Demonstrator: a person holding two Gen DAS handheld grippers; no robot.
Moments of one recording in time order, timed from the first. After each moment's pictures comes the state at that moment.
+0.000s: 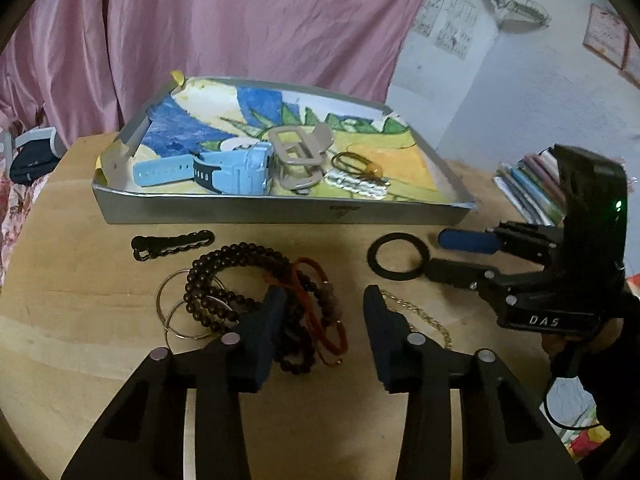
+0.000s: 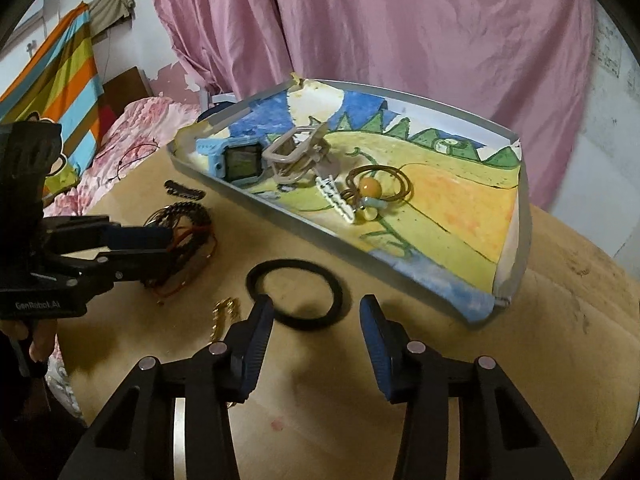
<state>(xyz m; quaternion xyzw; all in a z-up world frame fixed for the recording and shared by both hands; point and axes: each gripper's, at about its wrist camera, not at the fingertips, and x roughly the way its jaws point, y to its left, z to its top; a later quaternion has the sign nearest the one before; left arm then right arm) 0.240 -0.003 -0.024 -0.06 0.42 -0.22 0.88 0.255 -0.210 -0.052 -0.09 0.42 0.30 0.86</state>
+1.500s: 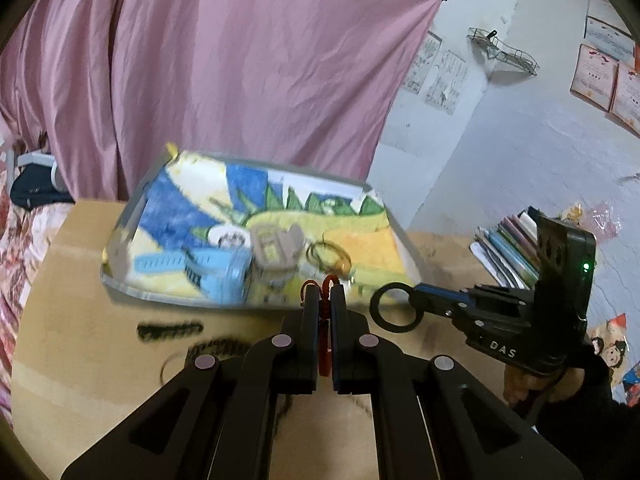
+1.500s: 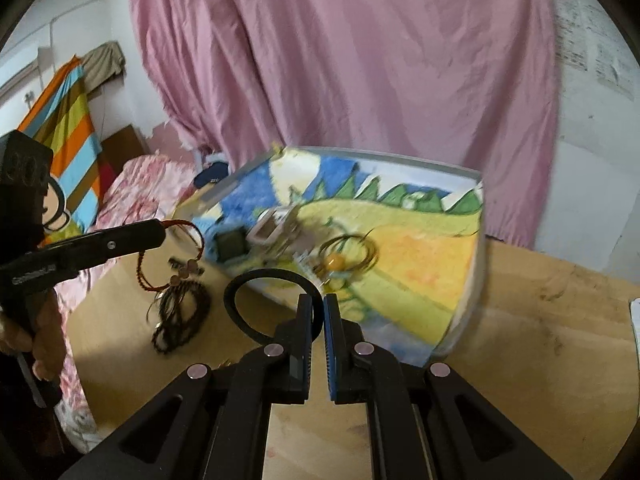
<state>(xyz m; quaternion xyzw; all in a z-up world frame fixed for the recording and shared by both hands) 0.252 -0.008 0.043 -0.10 0.34 -0.22 0.91 0.264 -0.243 -0.008 -0.01 0.35 0.29 0.89</state>
